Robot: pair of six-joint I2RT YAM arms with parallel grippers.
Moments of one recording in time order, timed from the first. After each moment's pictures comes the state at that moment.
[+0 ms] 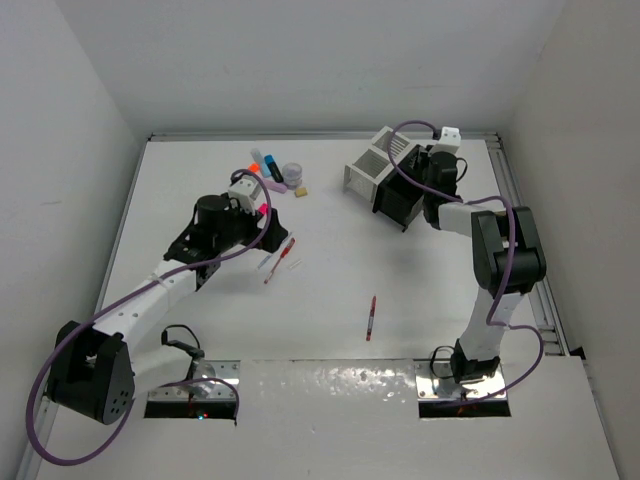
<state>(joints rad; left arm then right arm) -0.32 1.13 0.68 0.00 0.26 -0.12 0.10 1.91 1.02 0.69 0.26 0.10</state>
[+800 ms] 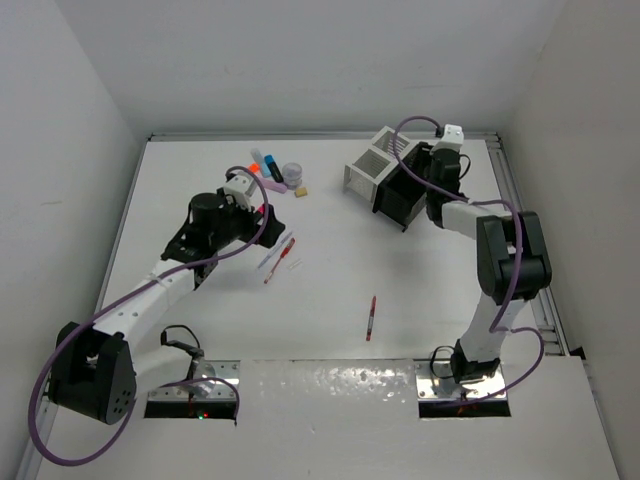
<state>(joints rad) -0.29 1.13 0.68 0.06 0.28 -0.09 0.10 1.87 1.02 0.62 0.22 0.15</state>
